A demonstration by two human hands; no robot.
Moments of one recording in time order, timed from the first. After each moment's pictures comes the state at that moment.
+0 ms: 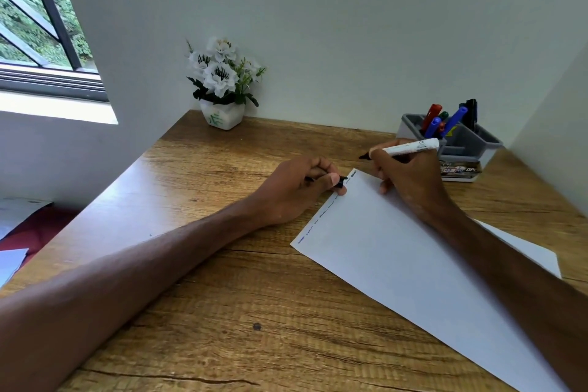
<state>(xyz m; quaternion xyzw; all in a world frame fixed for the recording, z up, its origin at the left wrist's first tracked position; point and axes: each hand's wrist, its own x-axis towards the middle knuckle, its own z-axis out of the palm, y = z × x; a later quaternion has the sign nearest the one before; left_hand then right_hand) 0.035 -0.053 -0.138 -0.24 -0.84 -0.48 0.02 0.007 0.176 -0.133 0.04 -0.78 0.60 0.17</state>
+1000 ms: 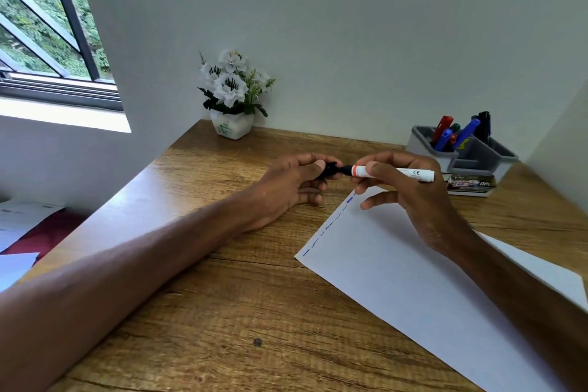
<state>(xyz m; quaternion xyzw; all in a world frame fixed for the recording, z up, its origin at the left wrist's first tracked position) 0.030 -0.065 -0.126 -0.12 -0.65 -0.74 -0.12 0.047 0.157 -0.110 0.18 -0.72 0.67 0.07</state>
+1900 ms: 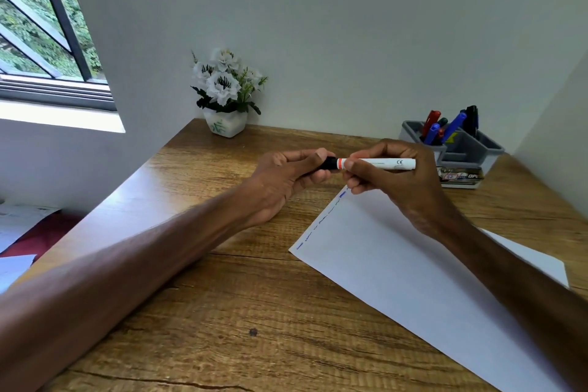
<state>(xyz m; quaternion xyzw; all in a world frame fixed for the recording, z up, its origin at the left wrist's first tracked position) 0.035 -0.060 -0.124 -0.08 -0.57 -0.81 -0.10 0.045 0.156 -0.107 0.25 -0.71 0.65 0.11</state>
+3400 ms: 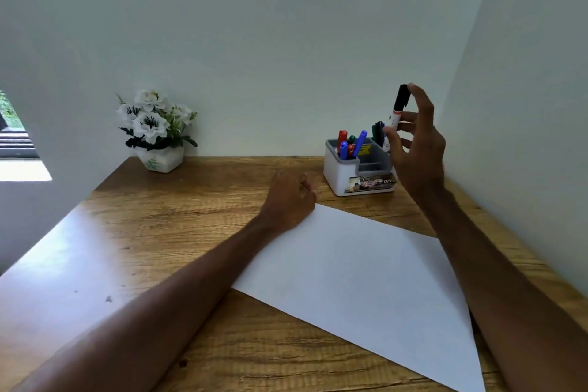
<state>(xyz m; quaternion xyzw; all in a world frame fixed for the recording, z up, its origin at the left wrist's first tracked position) -0.021 0.060 -0.149 -0.19 -0.88 -0.40 0.16 0.005 0.295 -0.078 0.12 -0.79 0.32 0.51</state>
